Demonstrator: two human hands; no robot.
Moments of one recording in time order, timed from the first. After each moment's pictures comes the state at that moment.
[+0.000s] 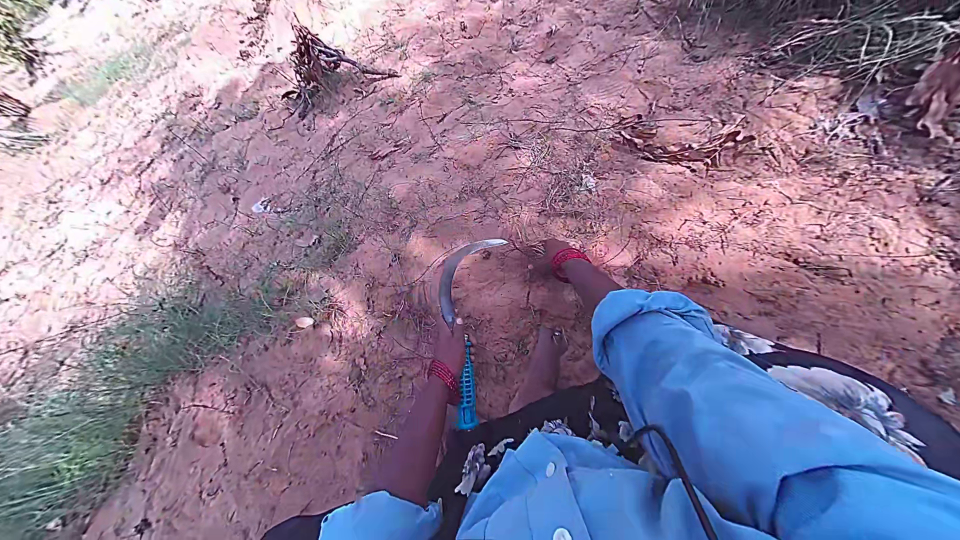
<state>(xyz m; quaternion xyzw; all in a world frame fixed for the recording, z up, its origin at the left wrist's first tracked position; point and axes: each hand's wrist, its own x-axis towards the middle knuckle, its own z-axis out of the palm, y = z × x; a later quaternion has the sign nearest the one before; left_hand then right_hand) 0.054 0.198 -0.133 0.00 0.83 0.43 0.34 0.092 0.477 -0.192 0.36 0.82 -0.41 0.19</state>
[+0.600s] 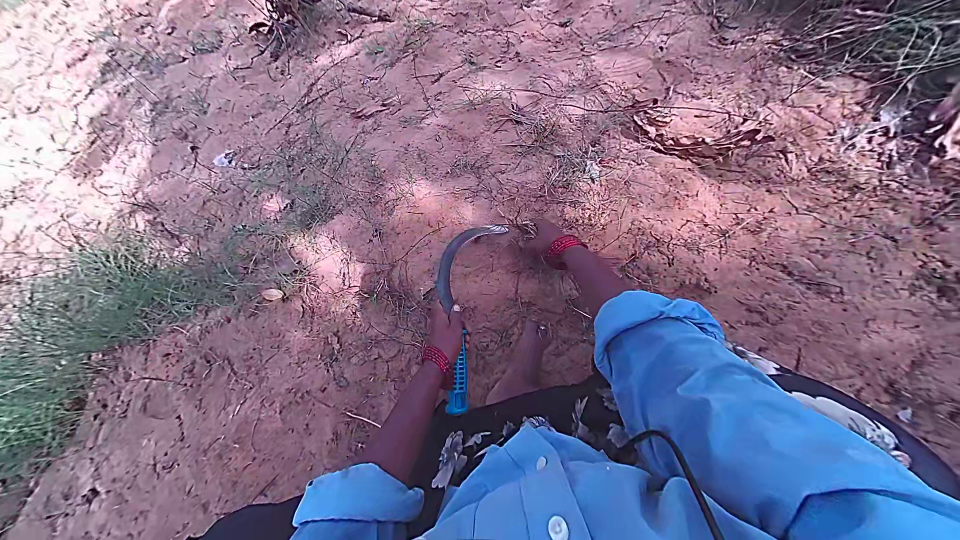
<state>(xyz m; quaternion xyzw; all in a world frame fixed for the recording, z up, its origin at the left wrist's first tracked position) 0.058 0.211 -0.165 0.02 0.83 0.42 0.36 0.084 0.494 -0.195 0.28 0.83 -0.47 0.13</state>
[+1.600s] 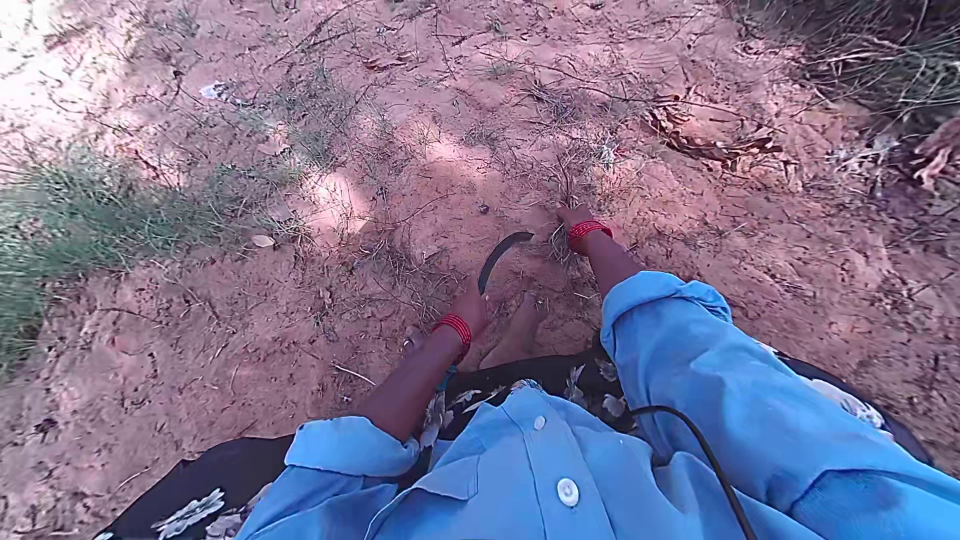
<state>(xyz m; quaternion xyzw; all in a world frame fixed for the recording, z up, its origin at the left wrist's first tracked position) 0.081 0.228 -0.122 0.19 0.86 0.06 0.47 0.104 0.483 -0.198 0.54 0.67 -0.50 0.05</state>
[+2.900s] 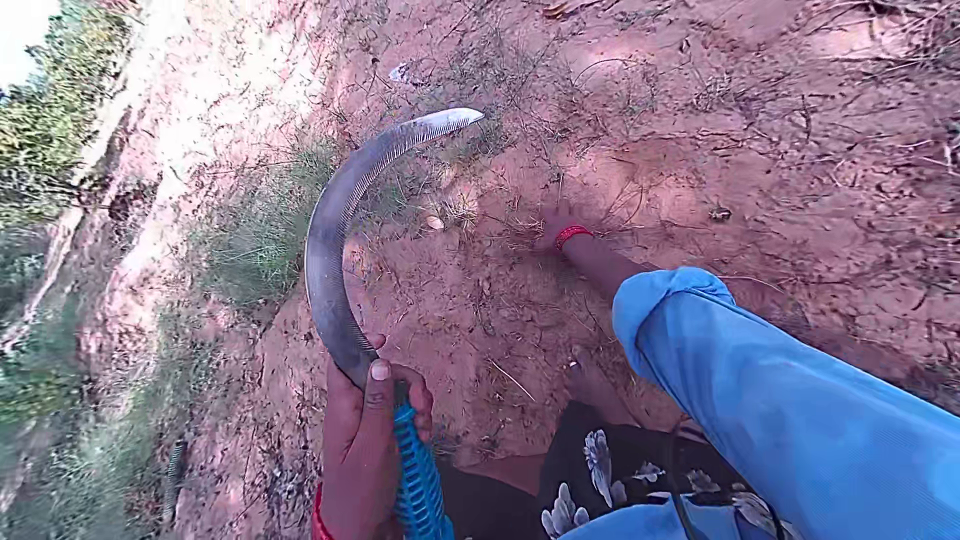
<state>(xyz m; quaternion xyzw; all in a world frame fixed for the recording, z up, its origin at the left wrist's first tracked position) 0.018 -0.017 0.038 0.04 0.80 0.60 0.03 -0.163 0.220 -0.191 0.12 0.89 -0.31 0.30</state>
